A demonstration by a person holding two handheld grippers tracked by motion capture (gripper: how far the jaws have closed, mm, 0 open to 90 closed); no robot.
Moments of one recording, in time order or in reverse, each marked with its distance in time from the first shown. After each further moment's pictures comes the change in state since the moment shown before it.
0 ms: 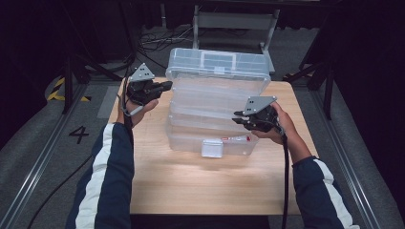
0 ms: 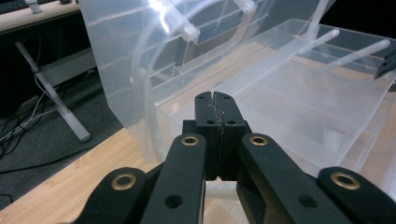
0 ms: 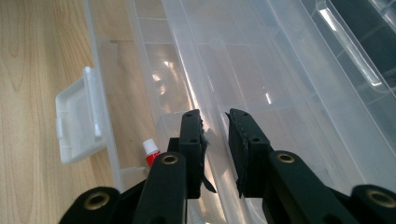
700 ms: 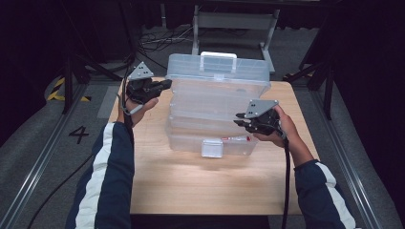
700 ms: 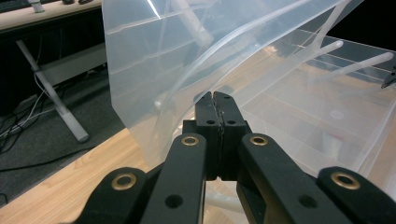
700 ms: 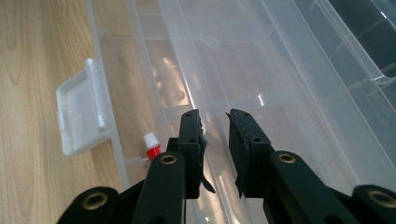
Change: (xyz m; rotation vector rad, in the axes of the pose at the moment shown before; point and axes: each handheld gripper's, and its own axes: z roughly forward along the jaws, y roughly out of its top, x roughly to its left) left arm 0.002 0.000 0.001 -0.010 0.003 -0.025; right arm 0.007 -0.006 -0.006 0.005 -0.020 0.001
